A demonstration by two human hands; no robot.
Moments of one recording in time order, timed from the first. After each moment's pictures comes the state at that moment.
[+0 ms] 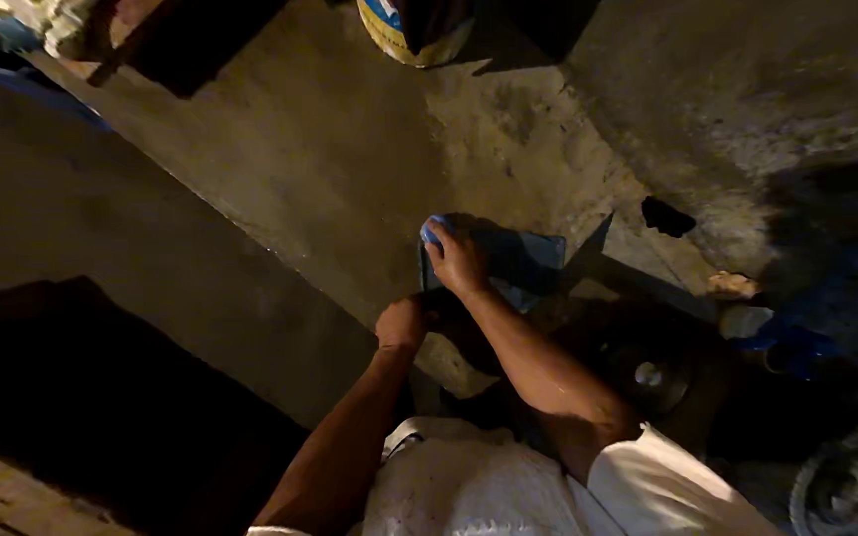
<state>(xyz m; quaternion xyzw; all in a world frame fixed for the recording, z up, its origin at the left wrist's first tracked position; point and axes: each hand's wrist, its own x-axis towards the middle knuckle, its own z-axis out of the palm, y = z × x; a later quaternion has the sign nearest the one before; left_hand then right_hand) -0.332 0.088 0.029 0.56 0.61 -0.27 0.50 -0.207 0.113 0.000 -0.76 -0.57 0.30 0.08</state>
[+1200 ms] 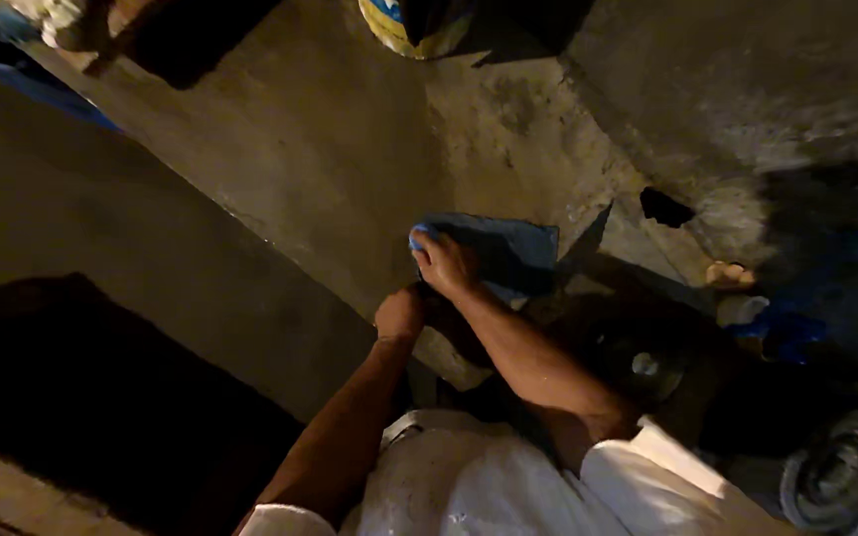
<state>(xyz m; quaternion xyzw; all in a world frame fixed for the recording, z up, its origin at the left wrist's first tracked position) -0.338 0.079 0.021 0.57 0.62 -0.23 0.49 -0.224 0.097 0.002 -0.73 -0.60 0.33 0.05</state>
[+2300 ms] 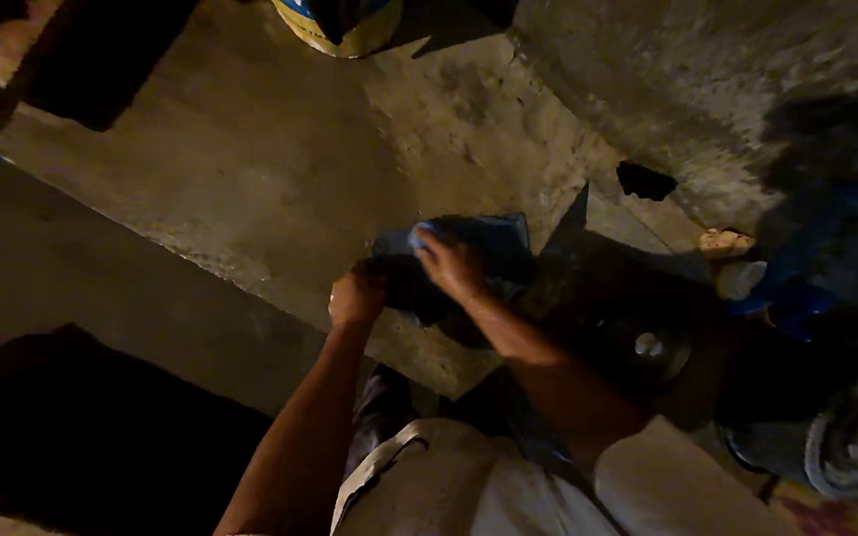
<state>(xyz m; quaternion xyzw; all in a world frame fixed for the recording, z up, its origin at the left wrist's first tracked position) -0.333 0.136 0.017 0.56 0.68 -0.15 0.45 -0.162 0.090 0.000 -0.77 -0.55 0.32 0.09</state>
